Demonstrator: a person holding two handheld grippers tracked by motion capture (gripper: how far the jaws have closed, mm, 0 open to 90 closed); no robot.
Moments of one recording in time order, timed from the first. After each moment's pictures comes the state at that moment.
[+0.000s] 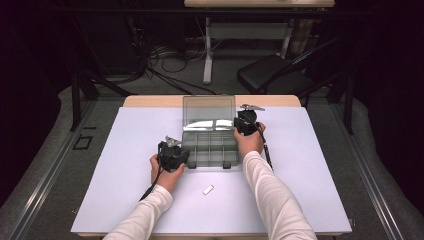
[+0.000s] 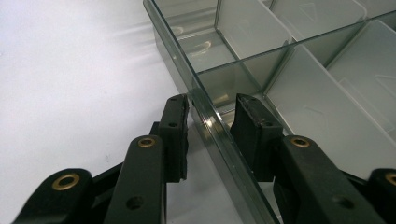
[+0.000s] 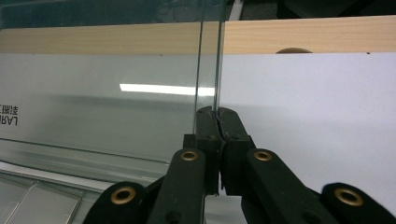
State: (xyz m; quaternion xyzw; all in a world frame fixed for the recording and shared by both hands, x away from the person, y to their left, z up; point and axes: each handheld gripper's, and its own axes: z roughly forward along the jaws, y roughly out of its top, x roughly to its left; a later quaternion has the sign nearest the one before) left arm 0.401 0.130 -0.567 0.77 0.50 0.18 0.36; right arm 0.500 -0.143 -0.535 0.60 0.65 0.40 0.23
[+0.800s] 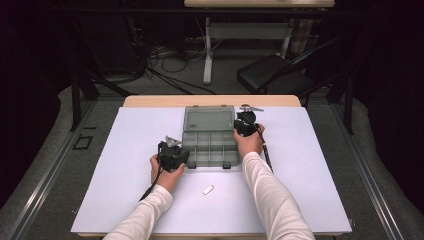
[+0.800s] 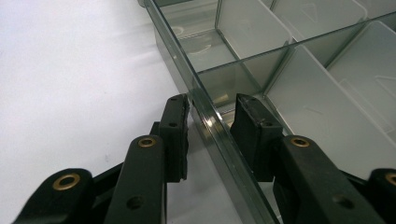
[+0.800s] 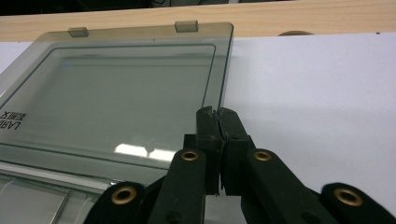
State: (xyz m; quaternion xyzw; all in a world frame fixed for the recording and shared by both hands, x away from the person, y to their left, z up) left arm 0.401 0.130 -0.567 0.77 0.50 0.18 0.36; right arm 0.504 -0.142 -0.545 0.61 0.66 0.39 0.22
